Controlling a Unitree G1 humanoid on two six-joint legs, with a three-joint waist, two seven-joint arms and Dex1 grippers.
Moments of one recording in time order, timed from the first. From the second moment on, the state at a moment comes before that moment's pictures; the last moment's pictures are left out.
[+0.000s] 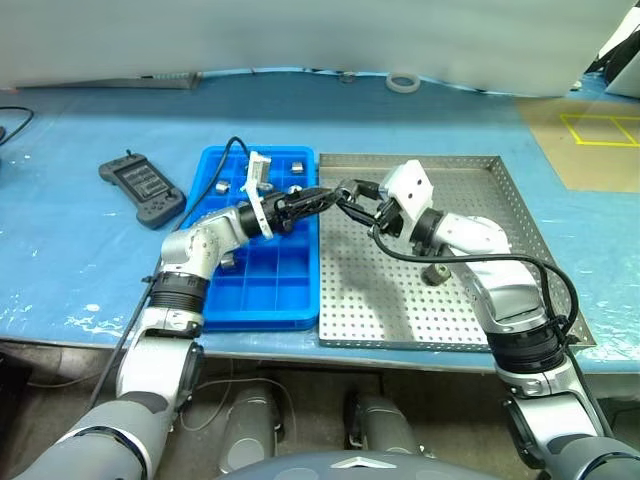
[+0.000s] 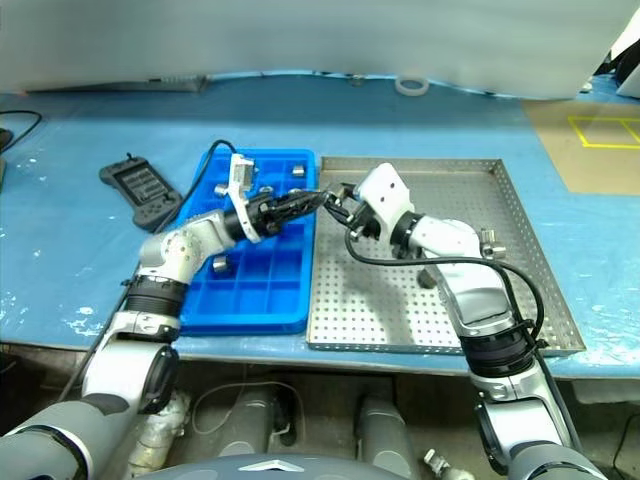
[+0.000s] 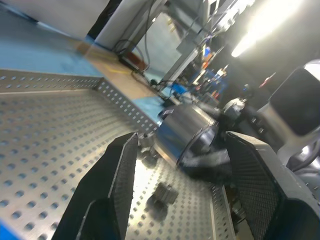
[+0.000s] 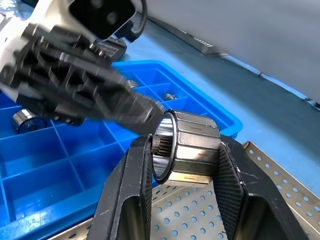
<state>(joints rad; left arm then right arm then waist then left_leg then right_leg) -0.77 0.22 0.08 0.41 -0.72 0.71 -1.02 -0.49 -0.44 0.14 -0.26 0.18 0.44 0.66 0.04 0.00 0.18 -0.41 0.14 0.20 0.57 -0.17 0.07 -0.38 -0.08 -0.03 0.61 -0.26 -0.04</state>
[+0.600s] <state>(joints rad) -0.78 0.13 0.08 0.43 -0.72 0.77 -1.02 -0.47 -0.45 0.14 -0.30 0.17 0.44 0.66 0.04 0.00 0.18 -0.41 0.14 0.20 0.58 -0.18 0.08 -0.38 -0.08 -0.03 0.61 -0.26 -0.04</state>
